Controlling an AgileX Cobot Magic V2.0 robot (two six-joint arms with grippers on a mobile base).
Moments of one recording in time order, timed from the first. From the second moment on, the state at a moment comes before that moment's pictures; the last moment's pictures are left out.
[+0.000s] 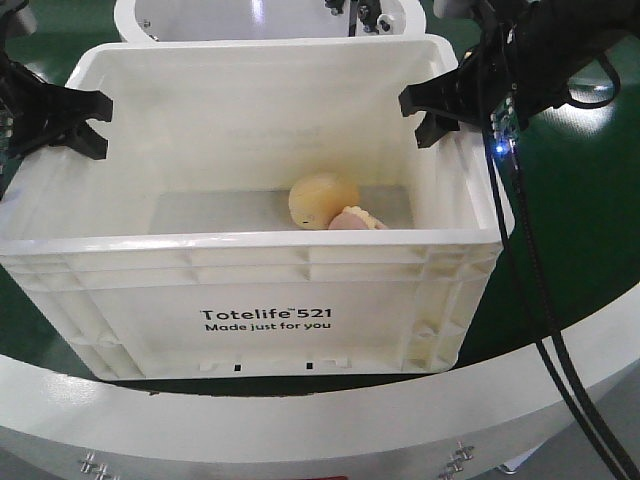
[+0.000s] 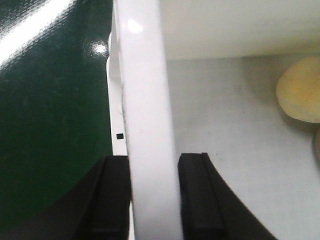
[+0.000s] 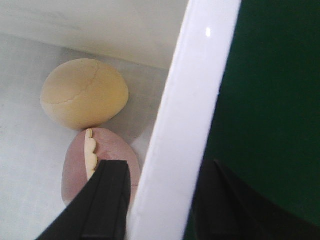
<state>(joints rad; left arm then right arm) -0.08 1.54 -1.36 -0.28 1.01 0.09 0.29 1.71 -1.57 0.20 1.04 -0.03</state>
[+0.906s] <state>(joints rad) -0.06 1.56 -1.60 -0.35 1.23 0.16 0.28 1.58 -1.57 0.18 1.08 -0.04</state>
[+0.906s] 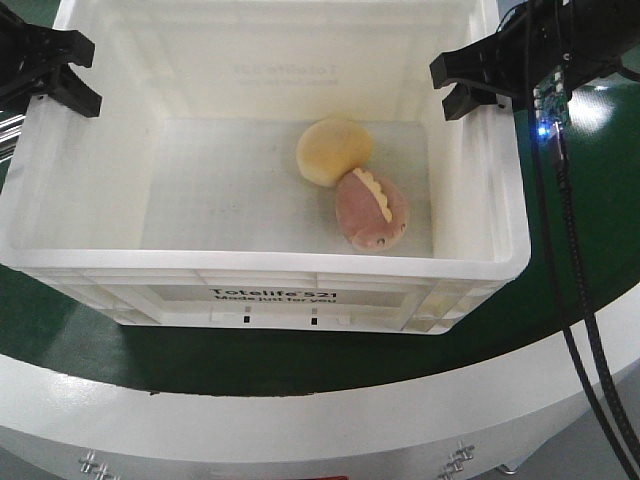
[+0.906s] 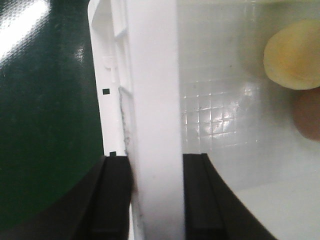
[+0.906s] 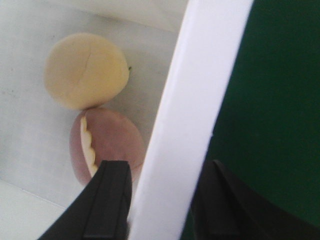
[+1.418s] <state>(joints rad) -0.05 1.54 -1.60 -0.40 1.25 0.19 0.27 1.58 -1.57 0.21 1.08 -0.05</state>
